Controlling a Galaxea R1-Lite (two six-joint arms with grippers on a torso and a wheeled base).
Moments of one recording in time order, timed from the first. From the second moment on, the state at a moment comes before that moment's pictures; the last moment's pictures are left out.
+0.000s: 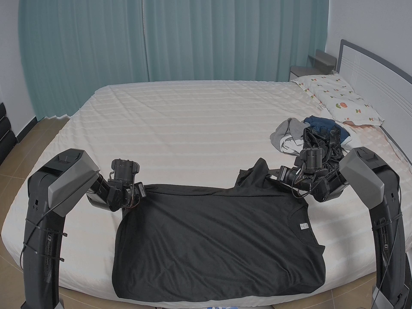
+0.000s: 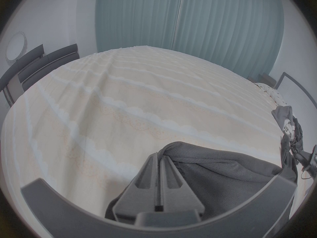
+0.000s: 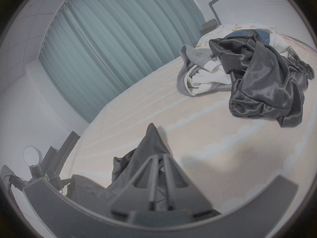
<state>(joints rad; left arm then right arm) -0.16 2.55 -1.38 -0.46 0.28 -0.45 0.16 2.61 -1.50 -0.66 0.20 0.41</state>
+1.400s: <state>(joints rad) -0.16 2.56 -1.39 -0.52 0.32 -0.41 0.12 2.62 -1.56 -0.65 0.17 0.45</state>
